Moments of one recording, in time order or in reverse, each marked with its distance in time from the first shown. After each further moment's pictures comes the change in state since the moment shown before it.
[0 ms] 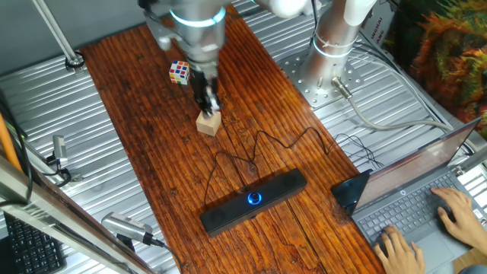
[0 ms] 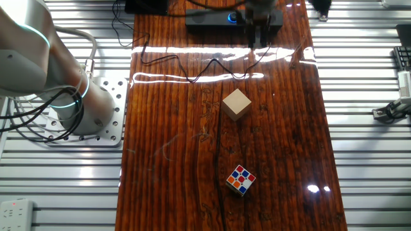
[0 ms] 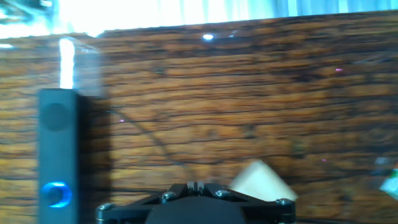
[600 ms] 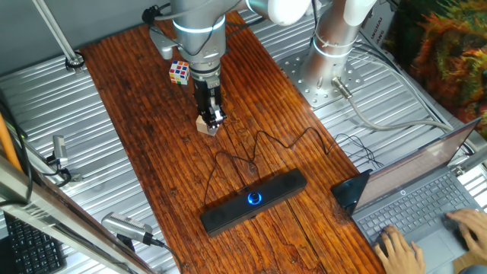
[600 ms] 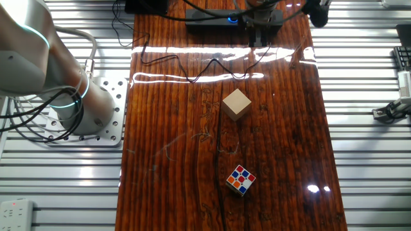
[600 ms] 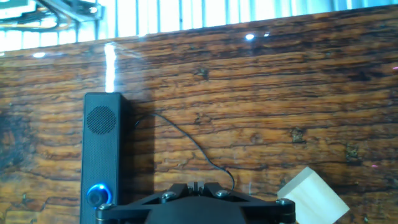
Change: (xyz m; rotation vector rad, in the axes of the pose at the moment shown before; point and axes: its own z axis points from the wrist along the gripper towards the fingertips) arm -0.004 0.010 0.012 -0.108 0.003 -0.012
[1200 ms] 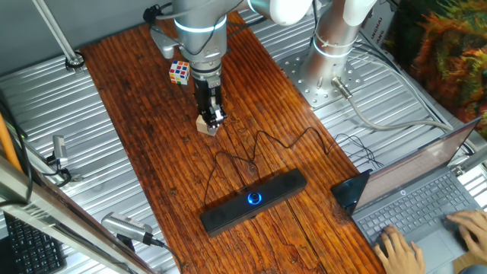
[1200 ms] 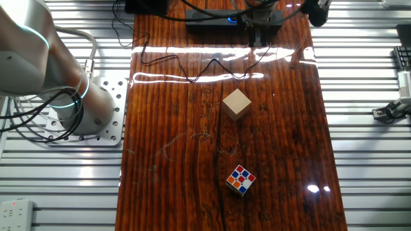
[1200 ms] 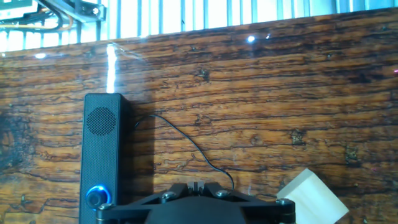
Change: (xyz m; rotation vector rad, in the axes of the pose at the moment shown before) arm 0.003 0.000 -0.004 0.014 -0.010 -0.003
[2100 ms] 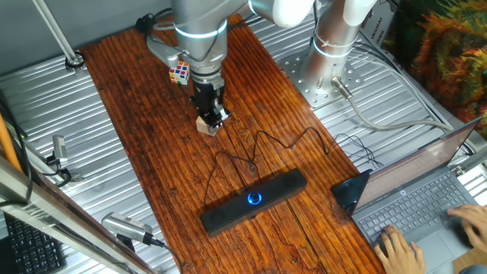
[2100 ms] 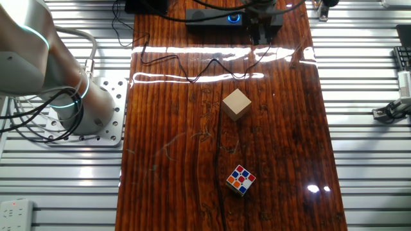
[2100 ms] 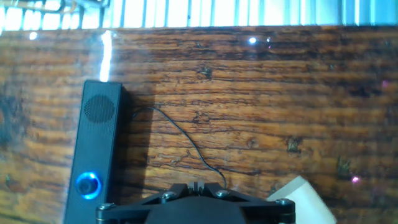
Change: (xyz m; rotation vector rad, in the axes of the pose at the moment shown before) arm 0.000 0.000 0.001 0.008 0.042 -0.297
